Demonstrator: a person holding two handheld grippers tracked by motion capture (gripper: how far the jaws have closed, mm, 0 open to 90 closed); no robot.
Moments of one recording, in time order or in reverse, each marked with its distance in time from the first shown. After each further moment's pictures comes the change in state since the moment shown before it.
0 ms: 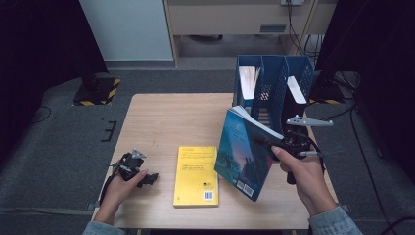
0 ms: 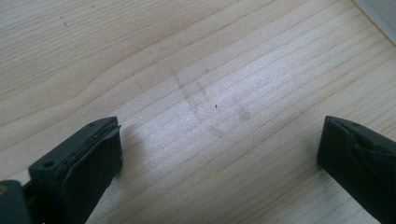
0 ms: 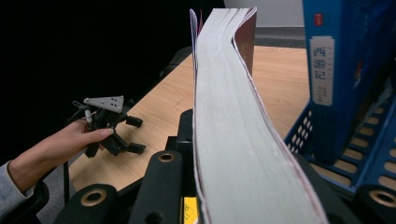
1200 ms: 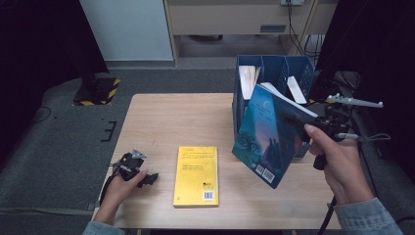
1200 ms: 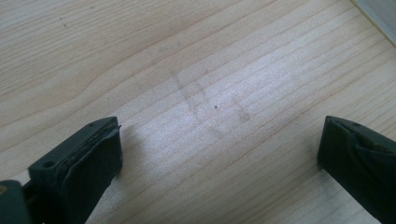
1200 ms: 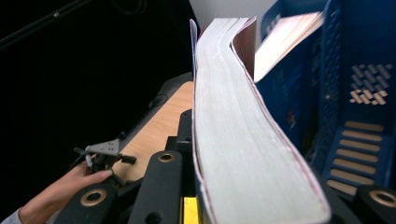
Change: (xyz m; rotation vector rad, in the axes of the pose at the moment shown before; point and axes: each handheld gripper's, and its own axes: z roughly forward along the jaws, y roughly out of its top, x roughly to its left) left arm 0.000 0.000 0.000 -0.002 -0.003 0.000; right arm -0.013 0.054 -0.064 -0.111 -0.068 0.071
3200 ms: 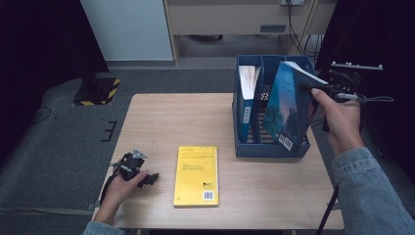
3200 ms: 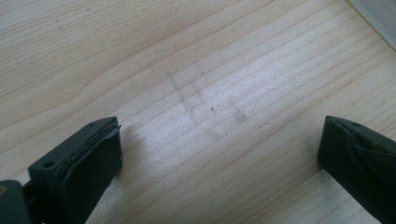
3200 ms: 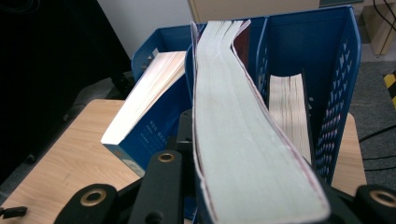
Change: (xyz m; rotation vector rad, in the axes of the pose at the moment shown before) left arm -0.001 0.001 0.001 -0.005 -0.001 0.004; right arm -0.073 0.062 0.033 0.017 -0.333 0.000
